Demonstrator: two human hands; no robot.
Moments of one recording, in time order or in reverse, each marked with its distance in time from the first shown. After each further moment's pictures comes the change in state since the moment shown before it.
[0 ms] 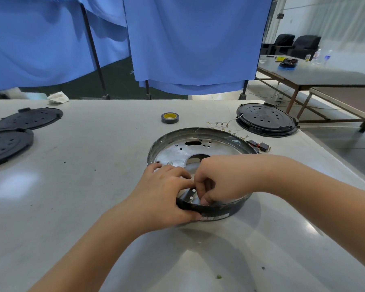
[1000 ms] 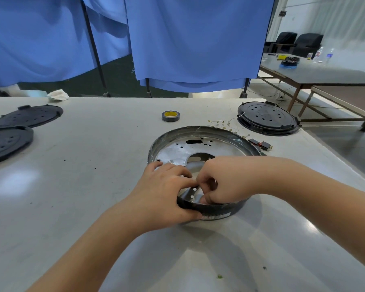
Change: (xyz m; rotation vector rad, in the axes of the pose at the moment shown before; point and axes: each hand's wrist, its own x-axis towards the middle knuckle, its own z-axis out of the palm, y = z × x) left_hand -0.001 -0.001 0.001 0.000 0.000 -0.005; right_hand -0.001 0.002 0.004 -0.032 0.013 0.033
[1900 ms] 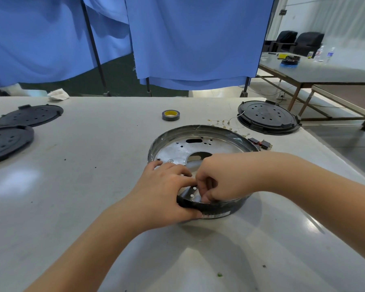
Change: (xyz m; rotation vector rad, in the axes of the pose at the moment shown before) left_hand 0.000 0.001 -0.002 0.007 -0.017 -0.001; right_hand 0.001 -0.001 -0.003 -0.005 -0.029 -0.036
